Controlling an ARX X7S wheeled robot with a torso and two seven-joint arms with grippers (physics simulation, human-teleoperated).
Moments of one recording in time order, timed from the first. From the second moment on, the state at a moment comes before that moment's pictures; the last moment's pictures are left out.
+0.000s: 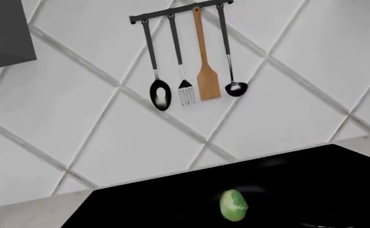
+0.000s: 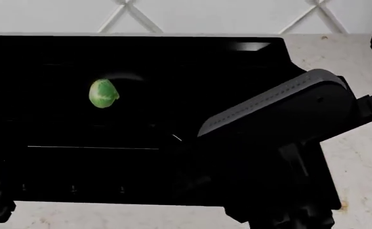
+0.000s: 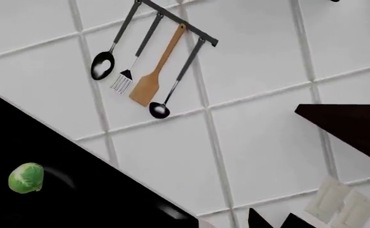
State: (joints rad) left arm -0.26 -0.33 -0.13 0.99 -0.26 -1.01 -0.03; right arm 0.76 0.21 -0.54 -1.01 -0.73 1.46 -0.54
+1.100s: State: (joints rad) left arm -0.24 -0.36 -0.13 1.02 -0.28 -1.03 -0.12; right arm 0.75 0.03 -0.40 -0.59 -0.70 1.46 -0.98
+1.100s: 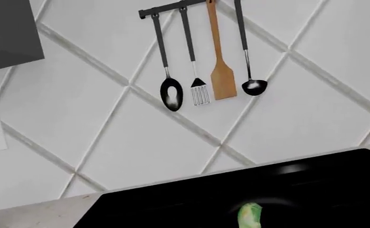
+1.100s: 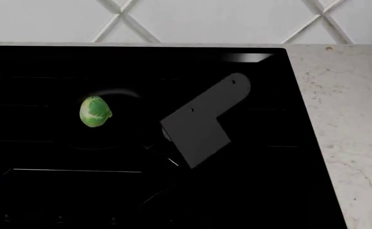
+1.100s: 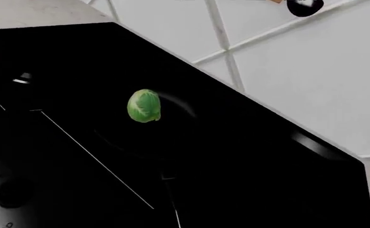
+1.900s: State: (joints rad) left arm -0.22 -0.47 -0.10 1.04 -0.47 -0.99 -0.29; right arm 0.86 0.03 -0.41 -0.06 -0.30 1.17 -0.67
